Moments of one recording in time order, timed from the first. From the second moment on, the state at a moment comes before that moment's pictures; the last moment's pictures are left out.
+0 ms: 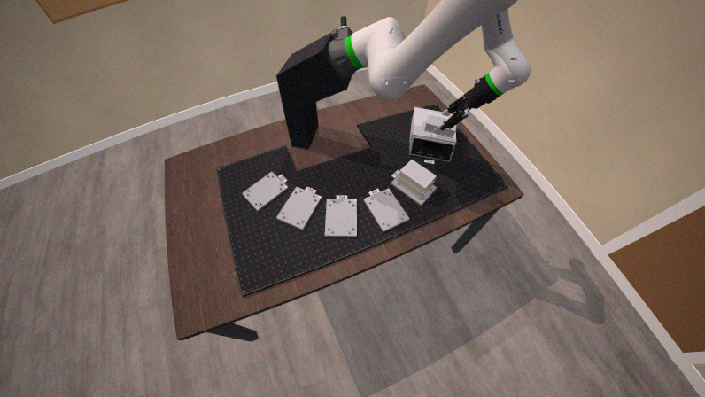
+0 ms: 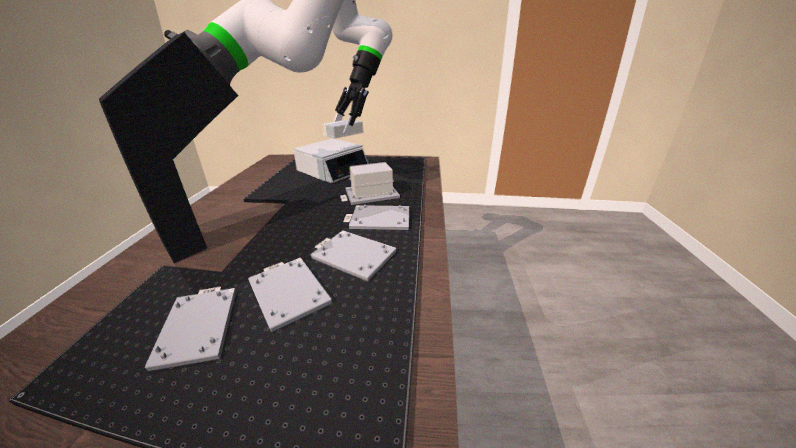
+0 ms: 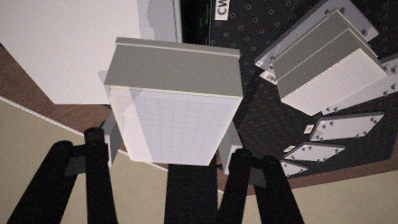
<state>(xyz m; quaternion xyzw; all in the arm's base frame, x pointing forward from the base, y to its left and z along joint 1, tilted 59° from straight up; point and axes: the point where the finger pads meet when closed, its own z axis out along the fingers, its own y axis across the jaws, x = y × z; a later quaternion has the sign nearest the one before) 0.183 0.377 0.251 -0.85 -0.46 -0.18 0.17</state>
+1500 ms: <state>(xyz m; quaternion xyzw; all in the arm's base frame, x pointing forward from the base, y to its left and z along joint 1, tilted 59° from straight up) 0.284 0.320 0.240 -0.90 -0.33 -0.12 0.27</state>
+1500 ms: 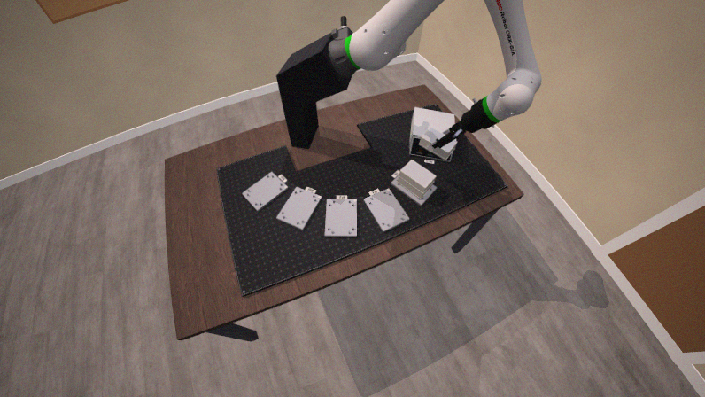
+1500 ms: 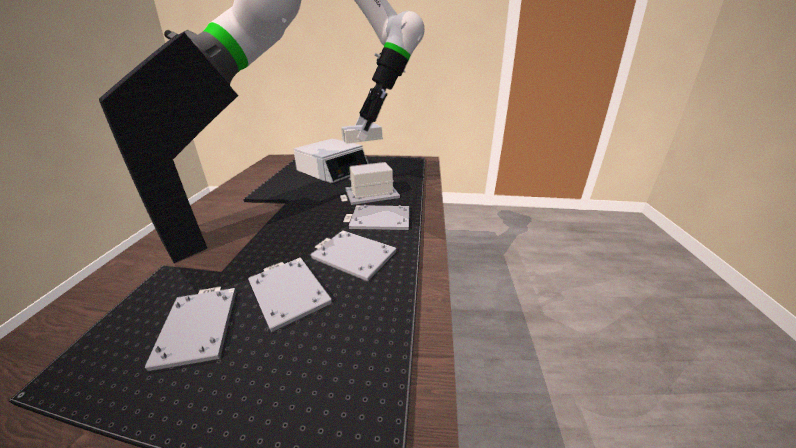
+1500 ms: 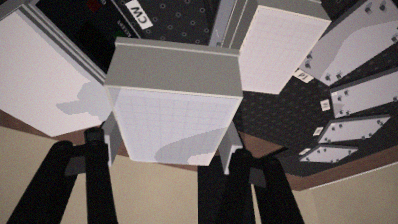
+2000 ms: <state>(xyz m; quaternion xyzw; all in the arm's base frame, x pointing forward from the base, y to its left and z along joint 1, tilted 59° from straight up) 0.321 0.290 0.224 -0.89 -0.33 -0.10 0.28</state>
